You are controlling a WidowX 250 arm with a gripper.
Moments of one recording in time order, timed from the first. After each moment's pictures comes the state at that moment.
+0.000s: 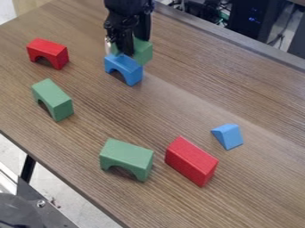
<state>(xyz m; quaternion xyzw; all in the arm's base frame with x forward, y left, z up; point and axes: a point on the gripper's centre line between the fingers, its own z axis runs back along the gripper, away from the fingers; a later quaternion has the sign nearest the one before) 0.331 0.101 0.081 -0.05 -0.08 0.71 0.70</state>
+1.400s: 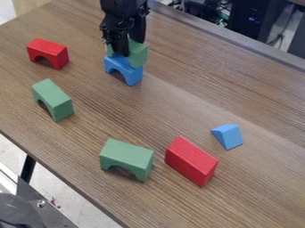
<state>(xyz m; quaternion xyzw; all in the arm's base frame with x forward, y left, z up) 0.332 0.110 0.076 -0.04 -0.08 0.71 0.70</state>
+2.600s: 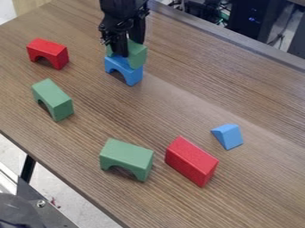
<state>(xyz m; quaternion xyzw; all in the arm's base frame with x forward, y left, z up) 0.326 0.111 0.073 -0.03 -0.07 0.70 0.71</state>
